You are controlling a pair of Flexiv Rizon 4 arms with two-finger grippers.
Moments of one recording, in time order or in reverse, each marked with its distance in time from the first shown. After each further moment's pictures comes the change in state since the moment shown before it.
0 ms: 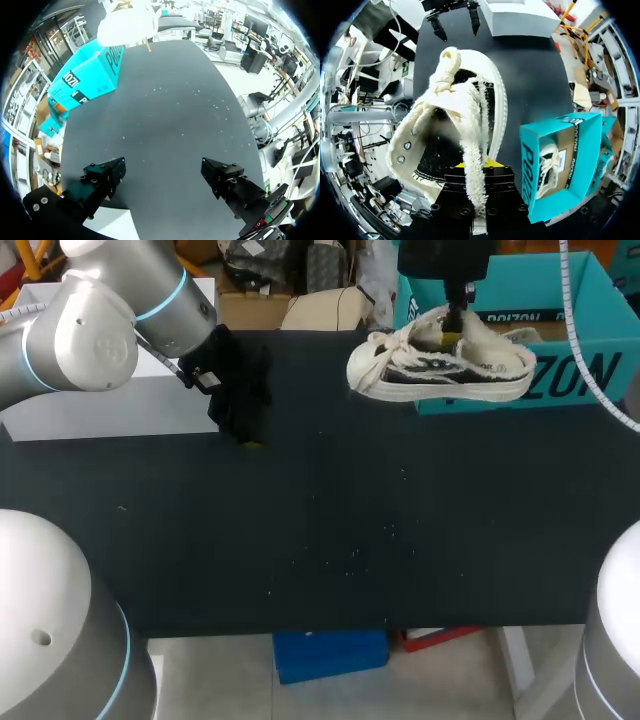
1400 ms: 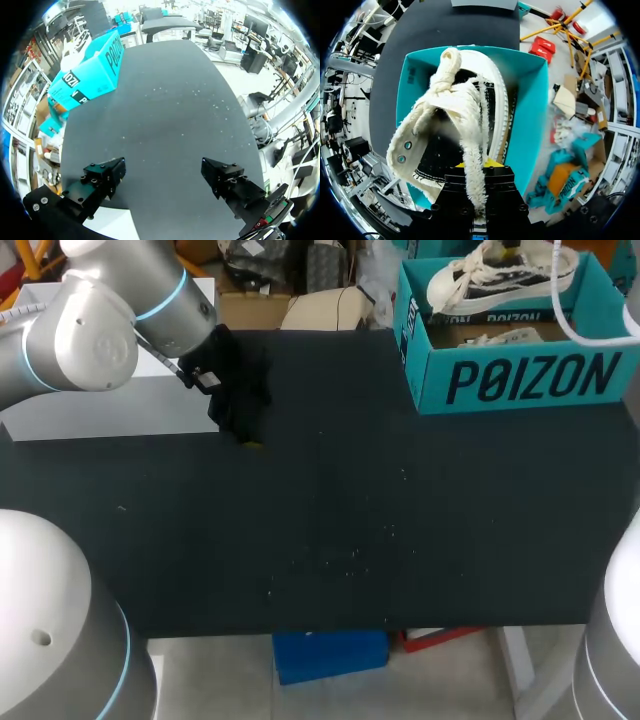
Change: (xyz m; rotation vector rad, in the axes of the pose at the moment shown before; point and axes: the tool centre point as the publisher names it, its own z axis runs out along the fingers) left arm 0.000 0.000 0.000 0.000 0.000 0.000; right arm -0.317 -0.119 0.014 0.063 -0.099 -0.251
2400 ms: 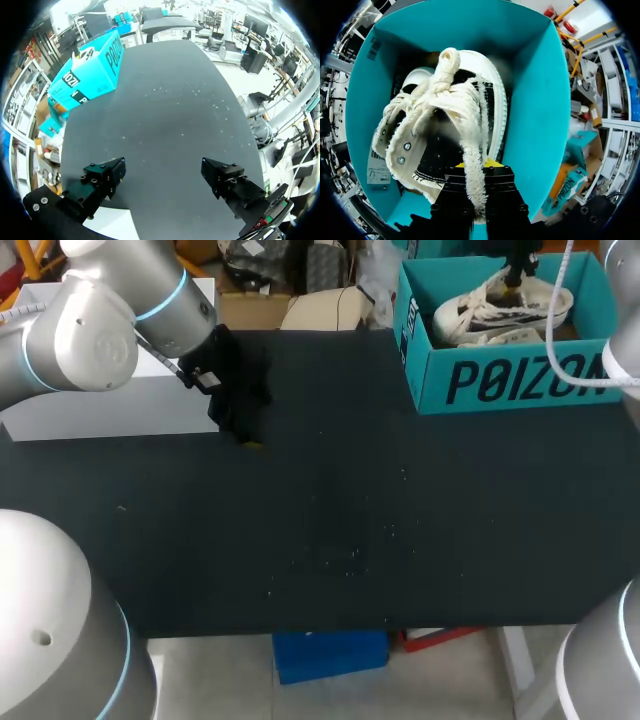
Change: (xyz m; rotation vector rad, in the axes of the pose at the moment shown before) left arm 0.000 0.000 0.000 0.000 0.000 0.000; right arm -0.025 -0.024 0.097 -0.038 -0.123 0.021
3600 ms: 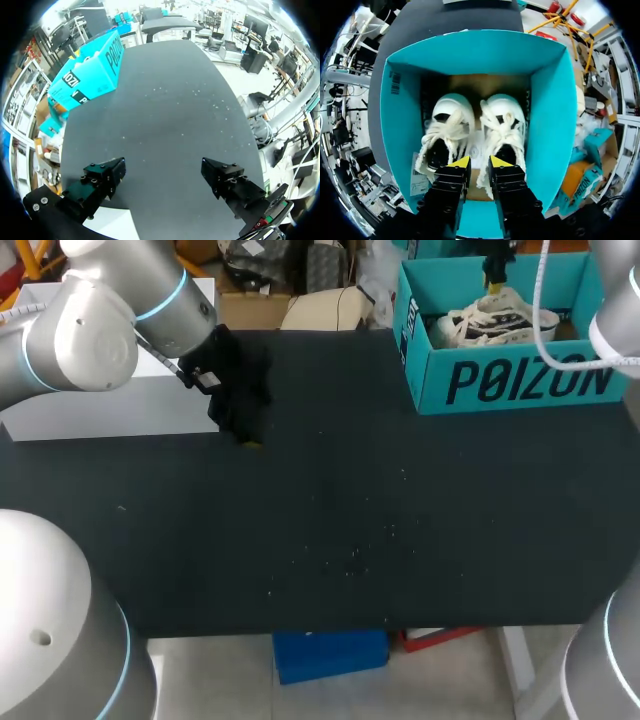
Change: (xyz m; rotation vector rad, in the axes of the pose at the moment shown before) left arm 0.000 0.000 0.000 0.000 0.000 0.000; right arm 0.042 0.049 -0.046 0.026 0.217 0.061
